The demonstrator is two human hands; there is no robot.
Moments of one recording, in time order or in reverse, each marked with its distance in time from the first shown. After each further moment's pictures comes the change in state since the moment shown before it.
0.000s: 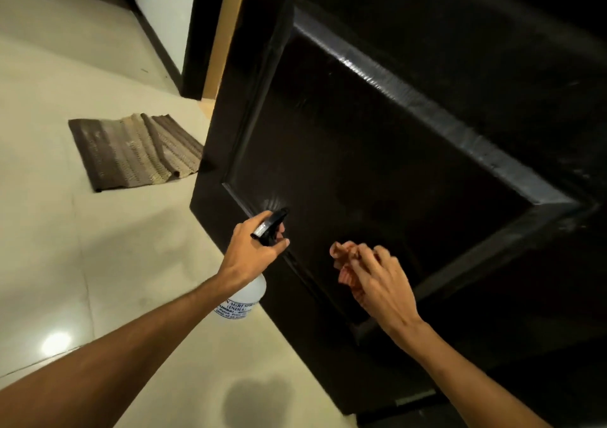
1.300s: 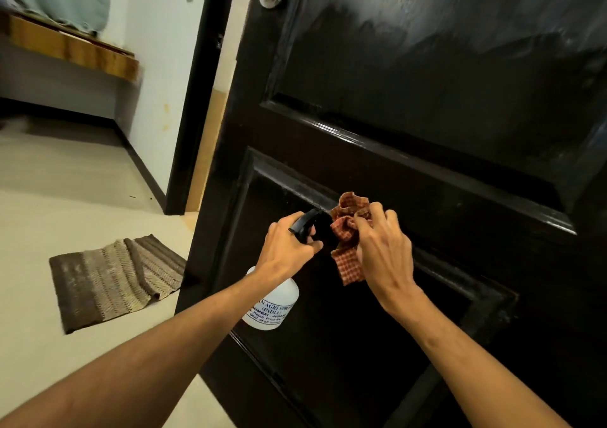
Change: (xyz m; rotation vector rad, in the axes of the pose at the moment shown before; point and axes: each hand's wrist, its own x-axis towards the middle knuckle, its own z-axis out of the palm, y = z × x) left_hand 0.104 0.220 0.042 0.150 -0.036 0.358; right_hand 0.101 0.123 -0.180 0.051 0.530 0.507
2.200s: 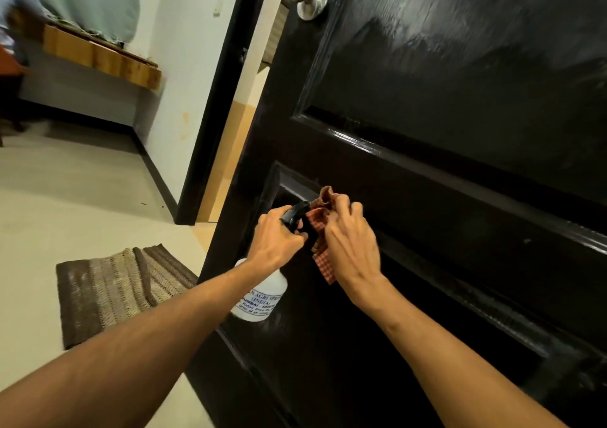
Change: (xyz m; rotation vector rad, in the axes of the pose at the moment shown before) left_hand 0.063 -0.055 -0.070 0.093 0.160 -0.044; right_hand 0.077 -0.107 0.060 0.016 -0.073 -0.144
